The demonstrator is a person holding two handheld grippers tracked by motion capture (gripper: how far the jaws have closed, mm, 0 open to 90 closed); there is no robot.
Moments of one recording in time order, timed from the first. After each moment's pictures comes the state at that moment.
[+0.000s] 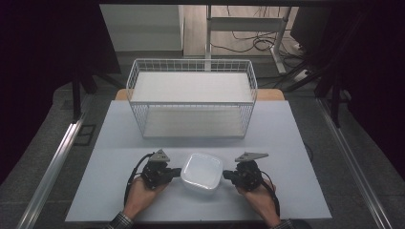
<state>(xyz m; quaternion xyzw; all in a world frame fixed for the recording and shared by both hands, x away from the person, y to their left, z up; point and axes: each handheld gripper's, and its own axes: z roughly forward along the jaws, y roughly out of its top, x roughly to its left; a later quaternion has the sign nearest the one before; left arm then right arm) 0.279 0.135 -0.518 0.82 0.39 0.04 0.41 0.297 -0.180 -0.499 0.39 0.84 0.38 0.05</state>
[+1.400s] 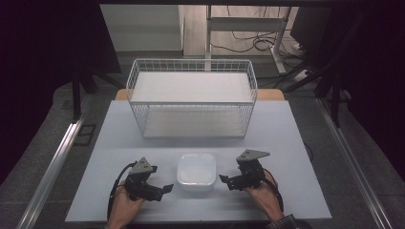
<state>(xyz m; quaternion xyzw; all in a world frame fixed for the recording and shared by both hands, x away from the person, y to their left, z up) 0.250 0.171 -0.524 0.81 0.39 0.08 0.44 0.306 -0.191 -0.500 0.34 0.85 0.39 0.11</state>
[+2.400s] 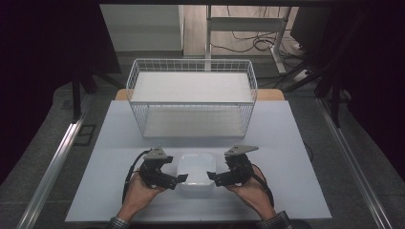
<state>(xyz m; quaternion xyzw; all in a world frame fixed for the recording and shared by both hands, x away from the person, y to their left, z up) 0.284 0.132 -0.500 0.81 0.36 0.05 0.45 0.301 -0.151 -0.476 0.36 0.84 0.39 0.08</state>
